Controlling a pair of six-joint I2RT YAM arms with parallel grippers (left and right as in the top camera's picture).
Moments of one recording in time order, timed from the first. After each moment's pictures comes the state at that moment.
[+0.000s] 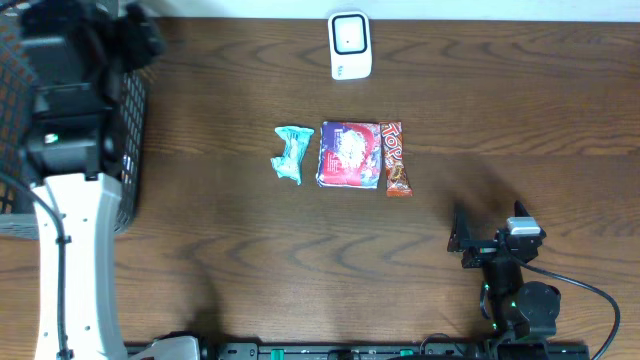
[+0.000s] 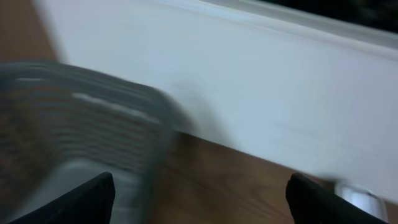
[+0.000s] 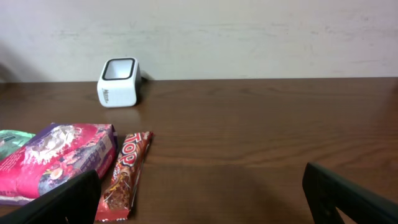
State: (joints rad) left arm 0.13 1.40 1.54 -0.46 -0.12 -0.20; right arm 0.03 0.02 0.01 -0.07 -0.04 0.04
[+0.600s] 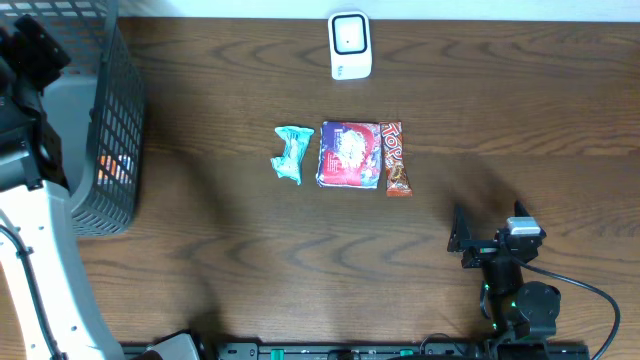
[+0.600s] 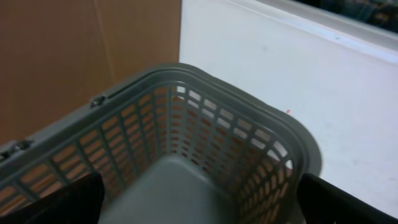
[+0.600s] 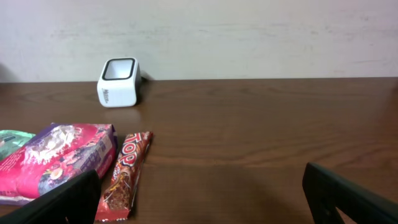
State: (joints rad) left arm 0.40 1.39 1.54 -0.48 -0.17 -0.21; right arm 0.03 0.02 0.01 -0.07 -0.04 0.04
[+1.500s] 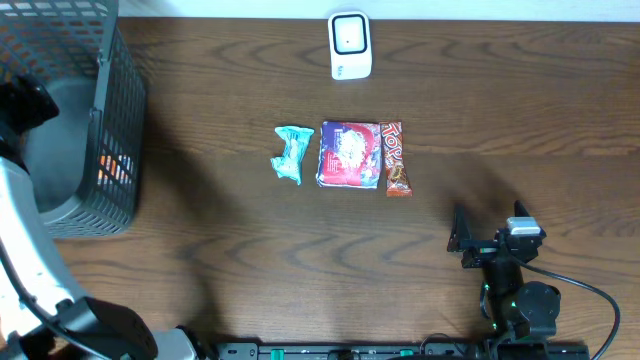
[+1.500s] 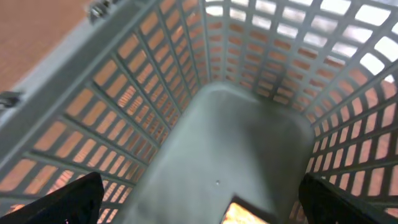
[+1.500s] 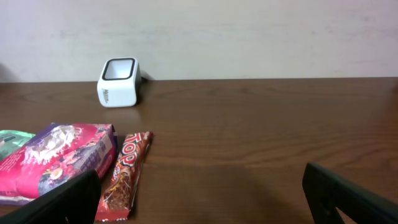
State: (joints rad) left arm 0.60 1.57 1.54 -0.65 0.03 0.09; right arm 0.03 0.02 0.01 -0.07 -0.04 0.04
